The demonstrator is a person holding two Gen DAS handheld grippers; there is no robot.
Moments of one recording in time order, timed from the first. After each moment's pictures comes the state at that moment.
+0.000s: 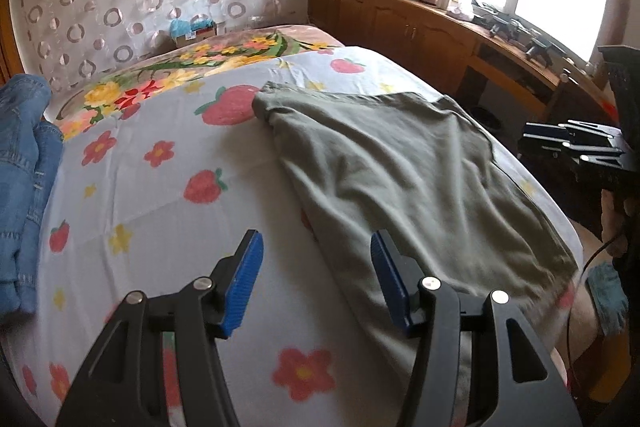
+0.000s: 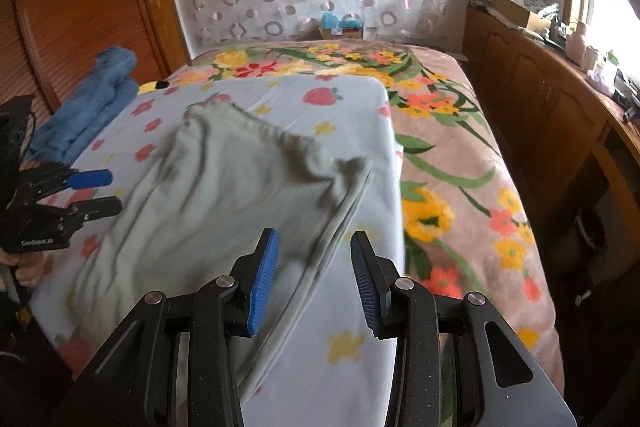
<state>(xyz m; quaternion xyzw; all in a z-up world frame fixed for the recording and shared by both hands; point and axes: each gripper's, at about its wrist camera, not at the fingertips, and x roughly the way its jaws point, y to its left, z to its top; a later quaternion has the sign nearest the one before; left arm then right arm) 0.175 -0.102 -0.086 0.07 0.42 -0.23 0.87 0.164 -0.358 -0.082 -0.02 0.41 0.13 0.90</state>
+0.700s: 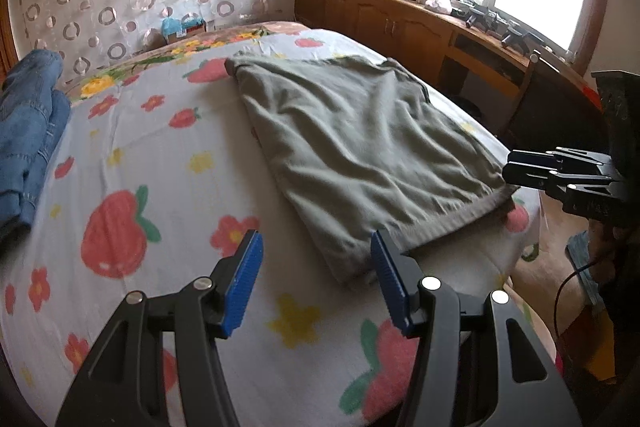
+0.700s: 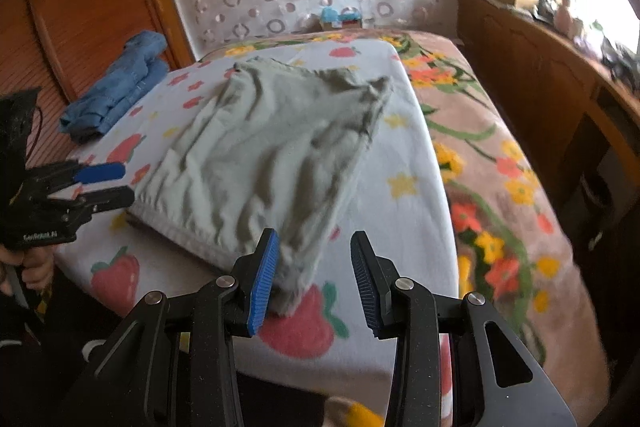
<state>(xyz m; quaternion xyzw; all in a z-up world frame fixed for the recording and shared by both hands) 0.088 -0.102 -0.091 0.06 0.42 -0.25 0.87 0.066 -0.351 -0.105 0.04 0.42 0.12 0.90</state>
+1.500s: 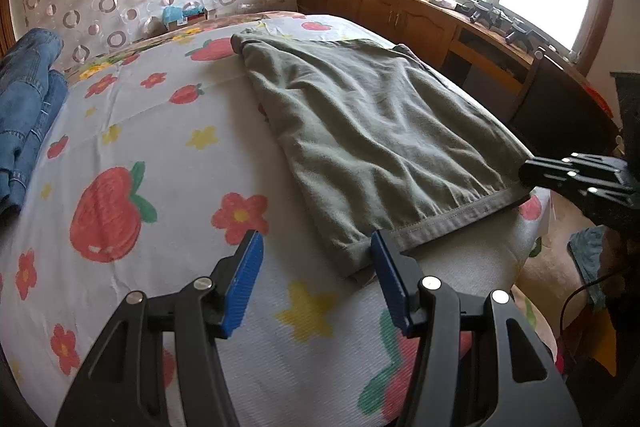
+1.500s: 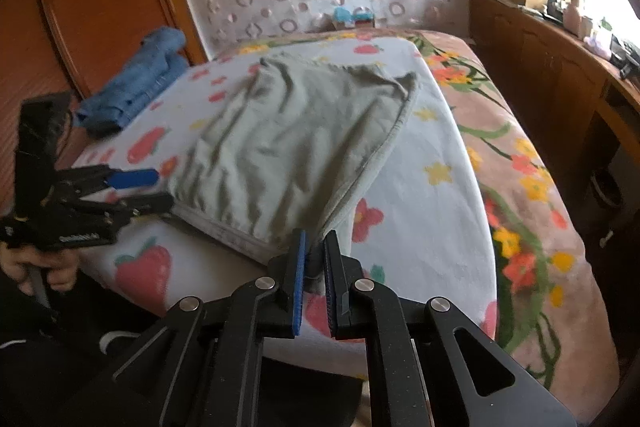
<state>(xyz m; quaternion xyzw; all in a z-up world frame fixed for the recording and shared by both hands) 0.090 -0.092 -0.107 0.05 0.44 -0.25 0.86 0.055 -0.325 -0.105 0.03 0.42 0.13 0.90</state>
